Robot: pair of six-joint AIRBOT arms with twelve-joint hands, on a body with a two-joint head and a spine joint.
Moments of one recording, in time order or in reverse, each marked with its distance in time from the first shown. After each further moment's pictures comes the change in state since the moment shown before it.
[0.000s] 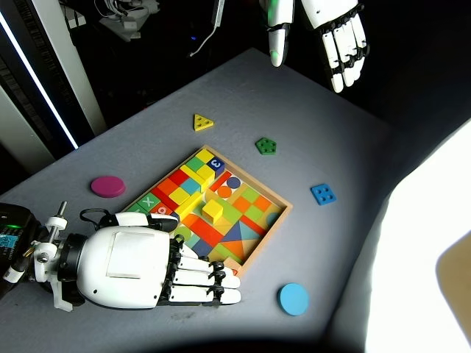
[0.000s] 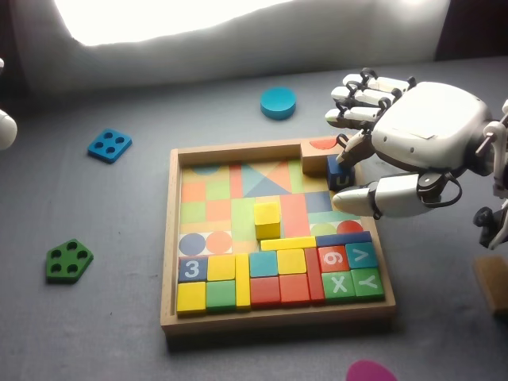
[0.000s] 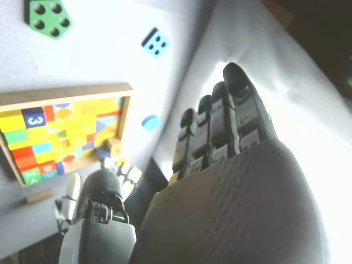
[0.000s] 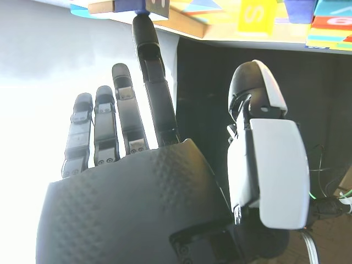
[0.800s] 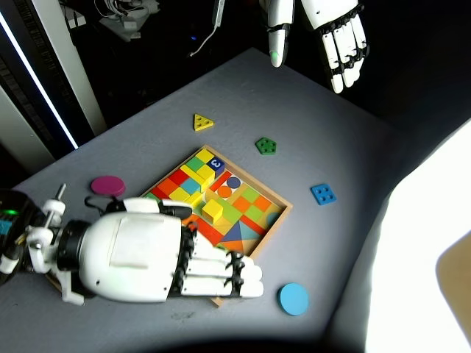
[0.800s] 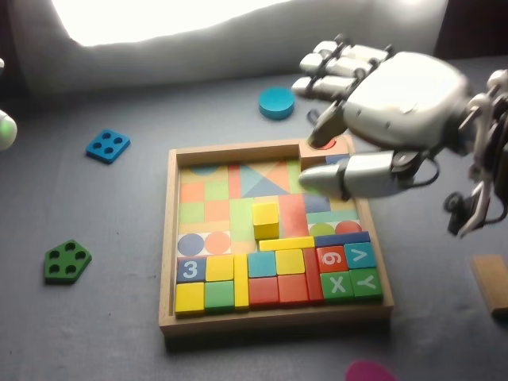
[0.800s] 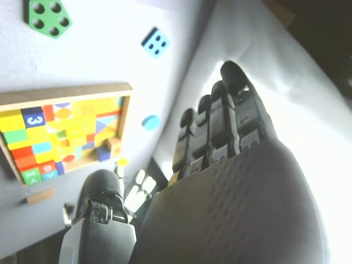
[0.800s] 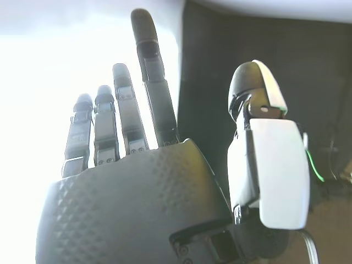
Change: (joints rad) left arm 0.000 0.000 0.000 -0.001 0.000 0.000; right arm 0.099 0.015 -0.103 0.008 -0.009 0.014
